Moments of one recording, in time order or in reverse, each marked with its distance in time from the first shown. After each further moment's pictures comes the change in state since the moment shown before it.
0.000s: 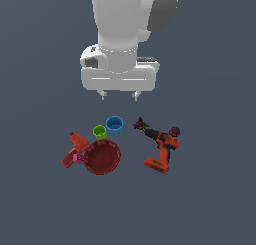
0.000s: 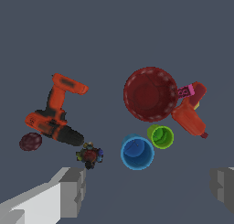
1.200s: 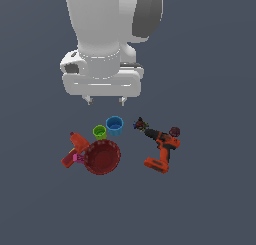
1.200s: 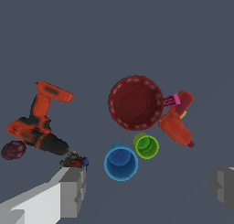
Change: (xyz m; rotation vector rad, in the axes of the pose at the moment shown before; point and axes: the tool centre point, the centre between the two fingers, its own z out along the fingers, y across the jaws) arm 0.021 0.041 0.005 -0.009 0.016 -0.010
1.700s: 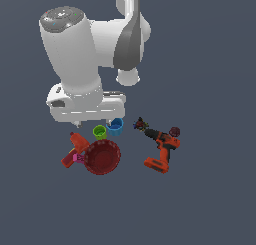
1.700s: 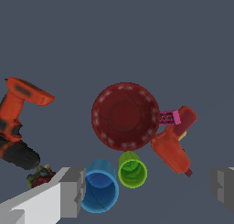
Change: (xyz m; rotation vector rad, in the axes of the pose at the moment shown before) arm 0.036 0.041 0.064 0.016 -0.008 -0.108
